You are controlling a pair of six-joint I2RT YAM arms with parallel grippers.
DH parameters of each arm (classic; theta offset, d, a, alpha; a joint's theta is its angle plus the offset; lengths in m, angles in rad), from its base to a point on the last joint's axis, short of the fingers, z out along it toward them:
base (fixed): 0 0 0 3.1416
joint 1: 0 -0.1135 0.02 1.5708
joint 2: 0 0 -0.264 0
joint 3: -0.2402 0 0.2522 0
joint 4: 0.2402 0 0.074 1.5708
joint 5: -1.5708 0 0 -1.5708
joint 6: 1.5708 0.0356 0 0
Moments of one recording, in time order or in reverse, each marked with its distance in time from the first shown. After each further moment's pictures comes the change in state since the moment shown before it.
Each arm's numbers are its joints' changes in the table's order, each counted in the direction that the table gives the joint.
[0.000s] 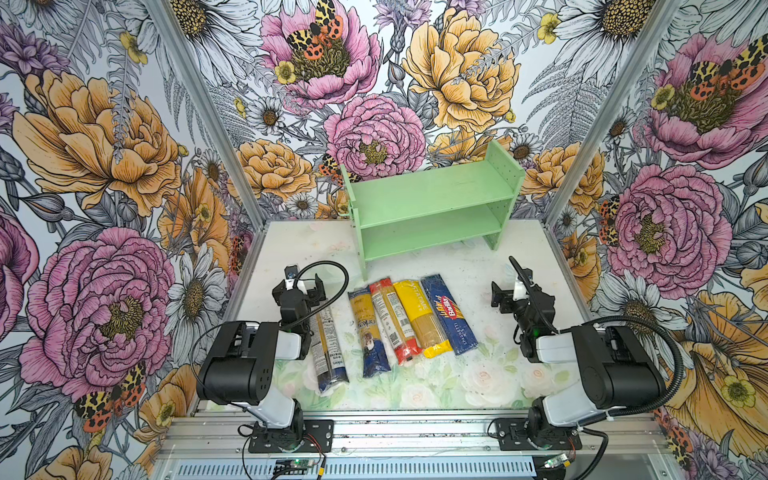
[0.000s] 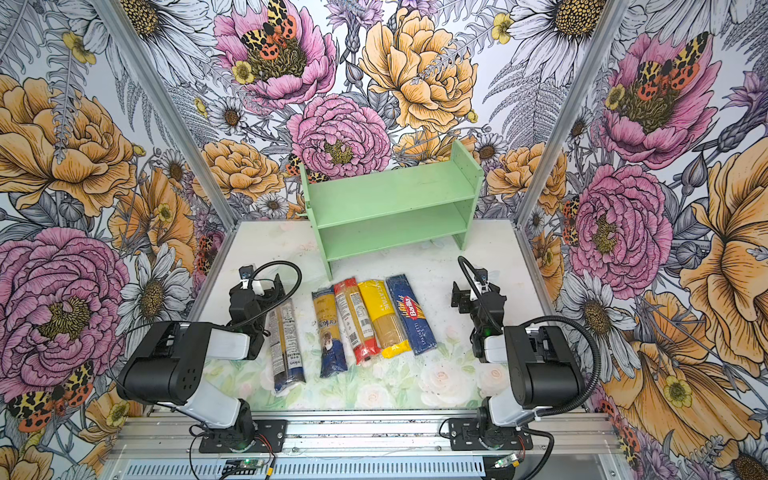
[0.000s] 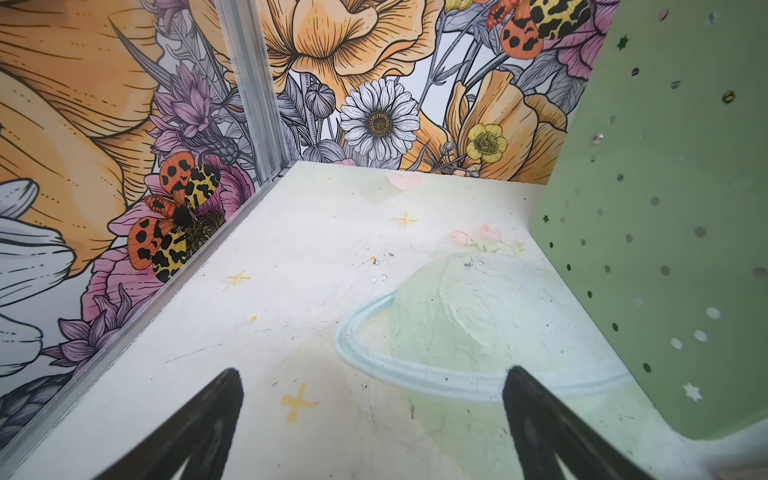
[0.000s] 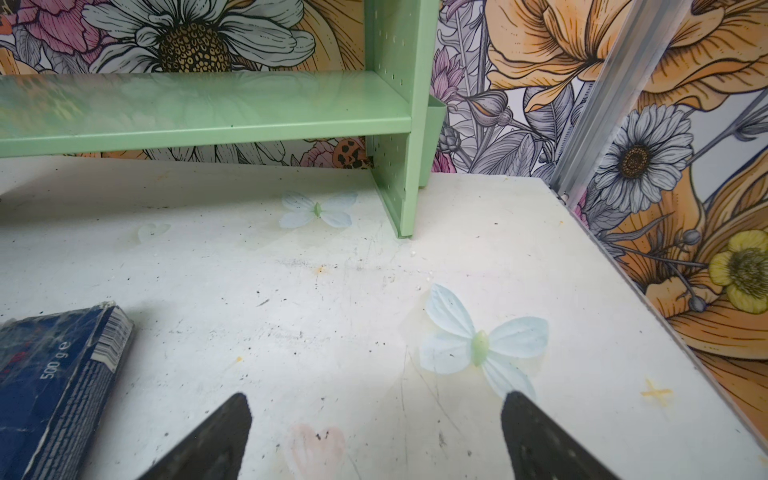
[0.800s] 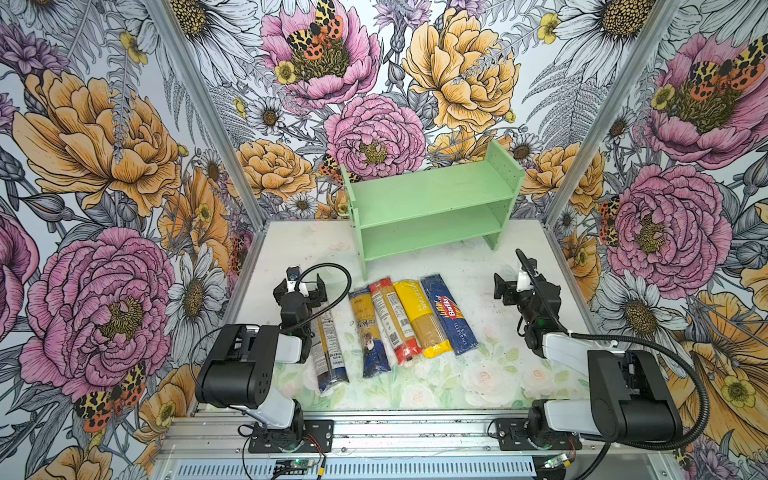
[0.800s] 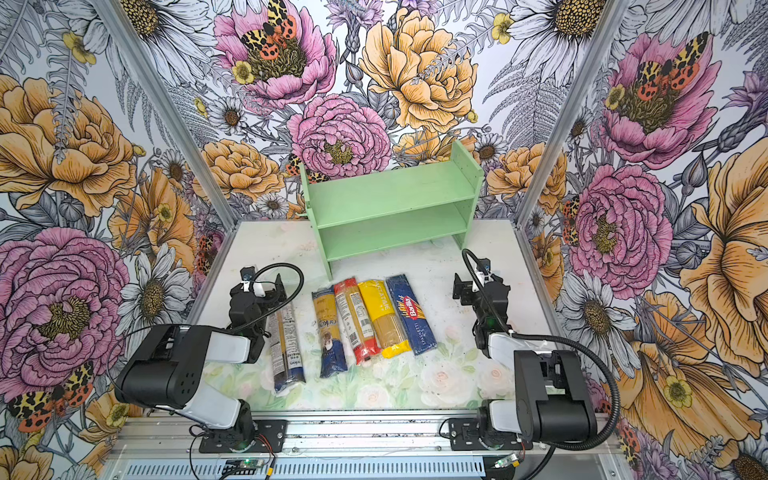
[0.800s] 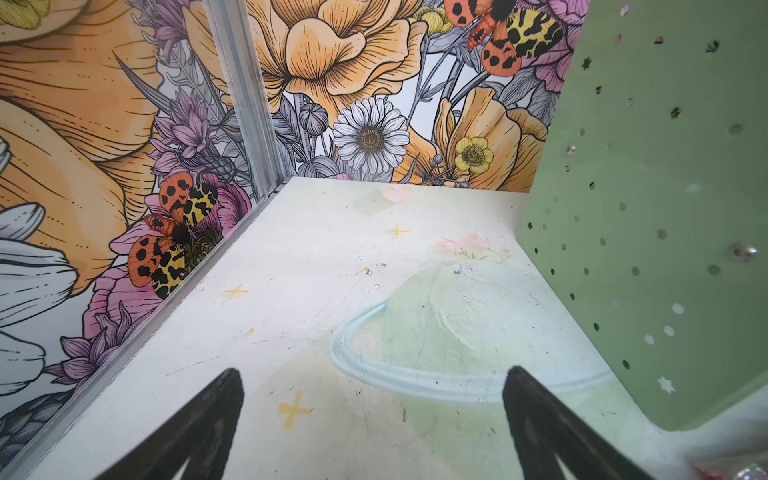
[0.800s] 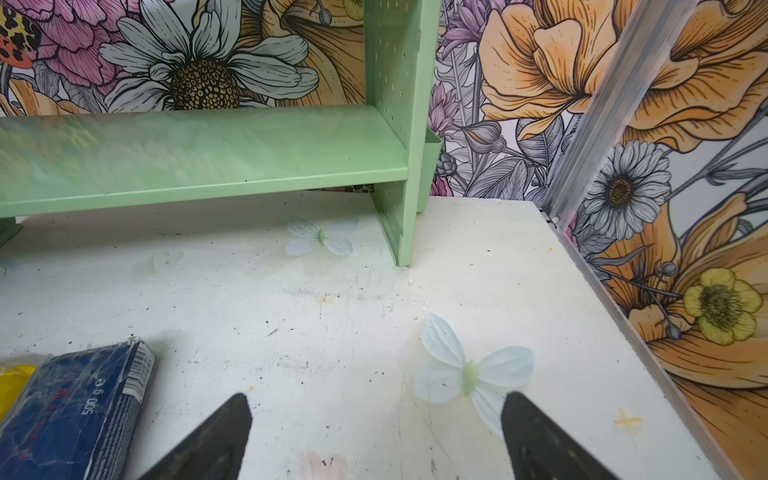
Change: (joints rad) left arm 0.019 -0.032 0.030 -0.047 0.000 0.029; right arm -0.005 -0.191 -0.110 0.317 0.004 -0.002
